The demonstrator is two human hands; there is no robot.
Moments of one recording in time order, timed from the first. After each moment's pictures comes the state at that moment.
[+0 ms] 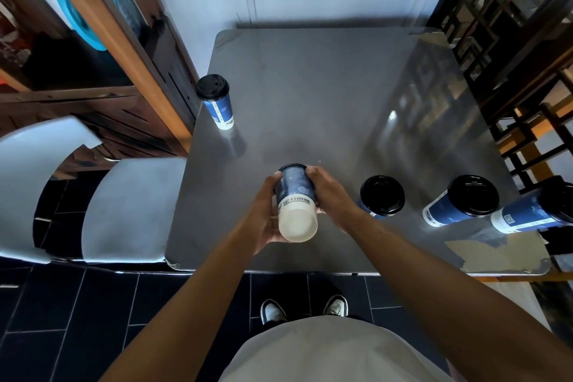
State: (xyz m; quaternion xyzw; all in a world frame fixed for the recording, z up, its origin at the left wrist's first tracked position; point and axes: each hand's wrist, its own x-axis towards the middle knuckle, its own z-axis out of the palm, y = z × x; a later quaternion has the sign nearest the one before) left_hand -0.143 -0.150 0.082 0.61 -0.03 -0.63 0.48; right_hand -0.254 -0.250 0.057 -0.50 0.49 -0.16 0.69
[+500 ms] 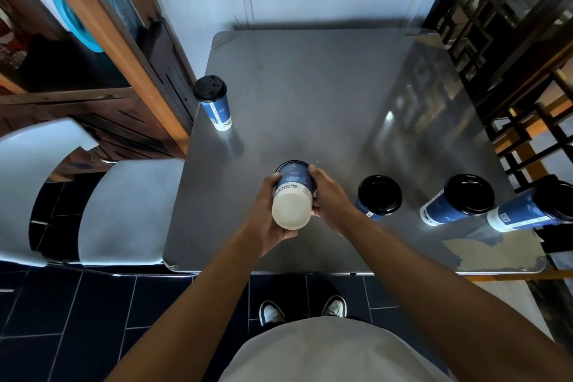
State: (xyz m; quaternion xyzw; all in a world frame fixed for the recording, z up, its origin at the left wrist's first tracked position) left_hand -0.148 -0.154 0.073 0.57 0.00 -0.64 0.51; right_hand -0.256 -0.246 0.054 -0.42 0.51 -0.18 0.73
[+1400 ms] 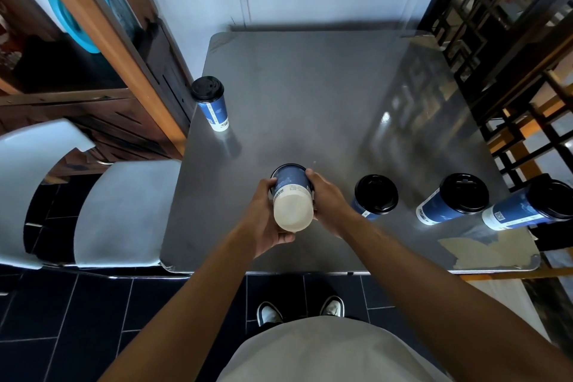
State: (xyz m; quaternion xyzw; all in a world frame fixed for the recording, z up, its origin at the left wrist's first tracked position) left_hand -0.146 -0.148 0.073 0.57 -0.02 -0.67 0.48; right_hand -0.259 -0.244 0.047 -0.42 0.52 -0.16 0.73
